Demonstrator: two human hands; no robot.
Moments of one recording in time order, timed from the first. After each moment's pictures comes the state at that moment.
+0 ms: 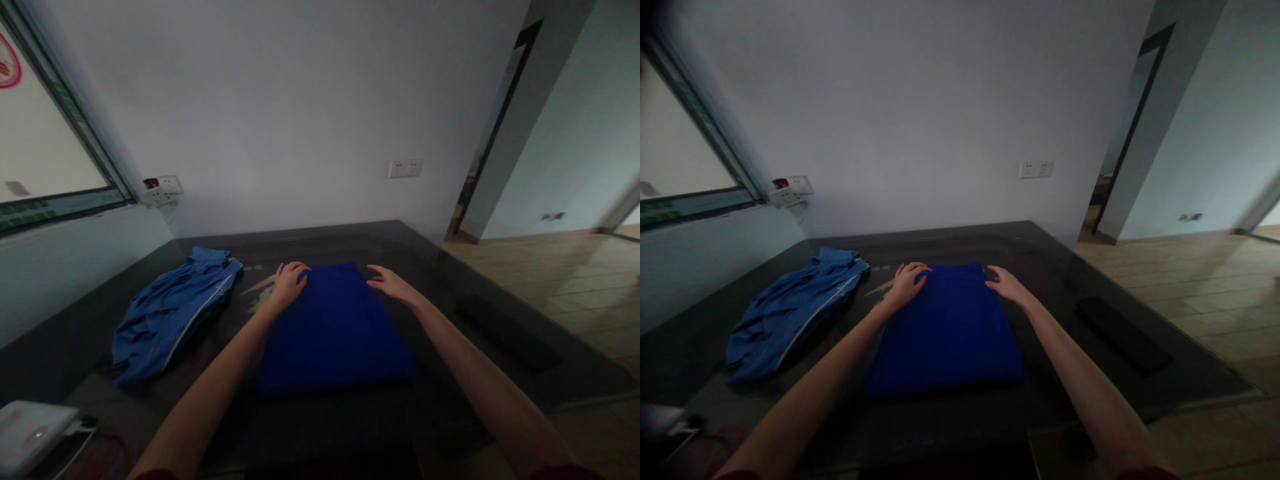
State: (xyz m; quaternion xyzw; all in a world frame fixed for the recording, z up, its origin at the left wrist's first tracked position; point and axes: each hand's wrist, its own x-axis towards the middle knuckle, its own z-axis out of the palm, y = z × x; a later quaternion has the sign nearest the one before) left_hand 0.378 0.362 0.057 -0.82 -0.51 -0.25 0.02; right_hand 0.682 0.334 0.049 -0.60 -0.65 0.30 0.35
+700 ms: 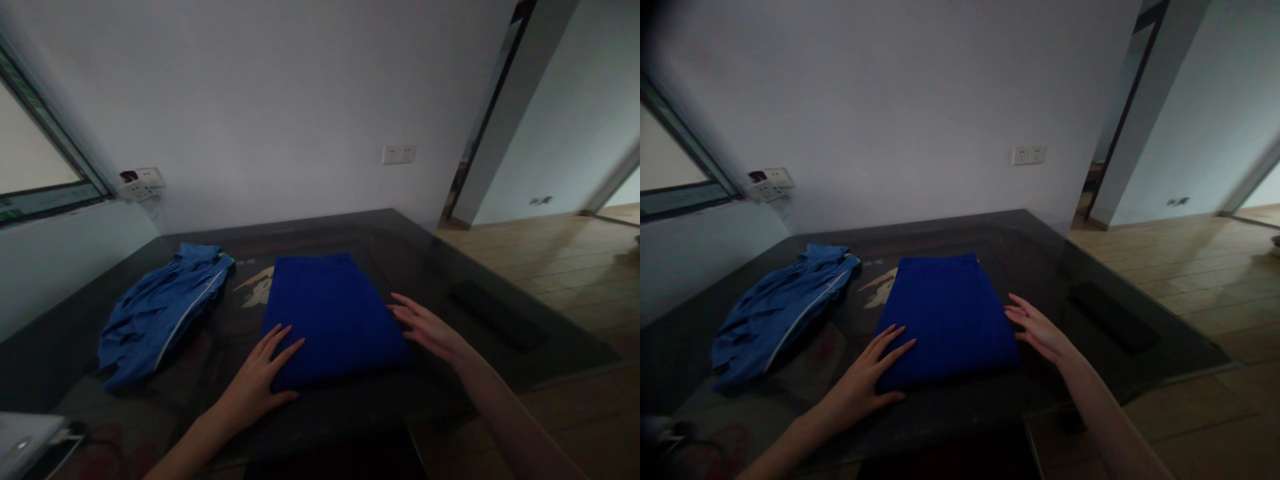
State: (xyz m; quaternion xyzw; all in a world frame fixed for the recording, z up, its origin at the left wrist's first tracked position) left_hand 0.316 0.189 0.025 -0.90 -0.41 -0.12 -0.06; right_hand 0.696 0.192 0.036 -0.53 -0.36 0.61 0.47
